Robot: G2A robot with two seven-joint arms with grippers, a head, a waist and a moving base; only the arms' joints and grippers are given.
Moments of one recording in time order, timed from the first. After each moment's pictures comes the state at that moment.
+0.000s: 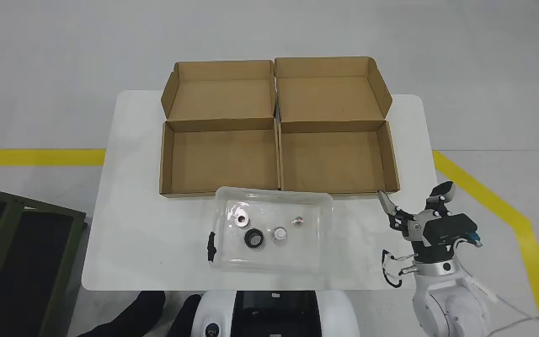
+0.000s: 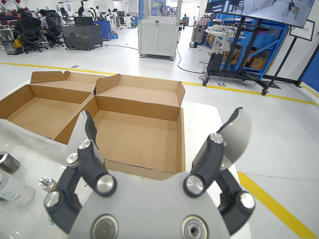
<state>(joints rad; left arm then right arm) -0.37 -0.34 -0.25 -1.16 3.07 0.41 0.06 -1.88 -1.28 1.64 -2.11 -1.35 -0.12 -0.28</state>
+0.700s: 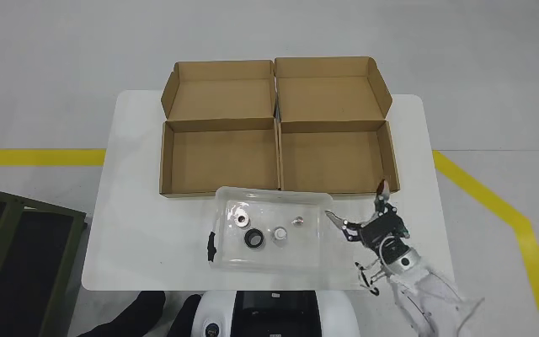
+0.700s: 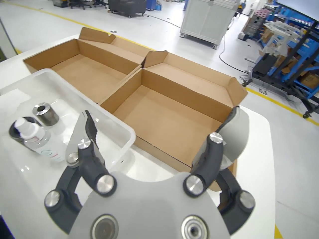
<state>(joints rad) -0.37 -0.34 -0.25 -1.16 3.07 0.41 0.06 -1.81 -1.26 1.49 -2.13 -1.59 -0.36 -0.09</state>
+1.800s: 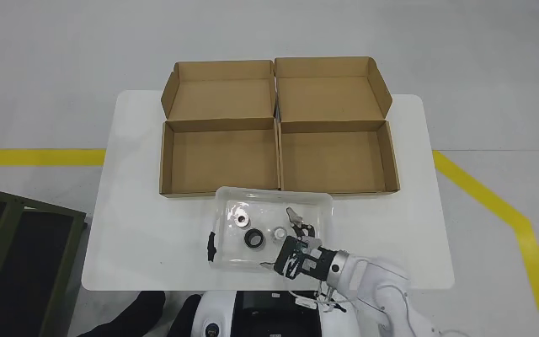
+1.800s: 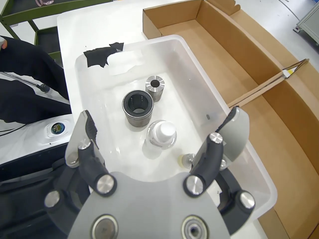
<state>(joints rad) -0.37 -0.34 -0.25 -1.16 3.07 0.41 0.06 -1.60 -1.25 1.16 -2.07 -1.59 -0.65 0.31</state>
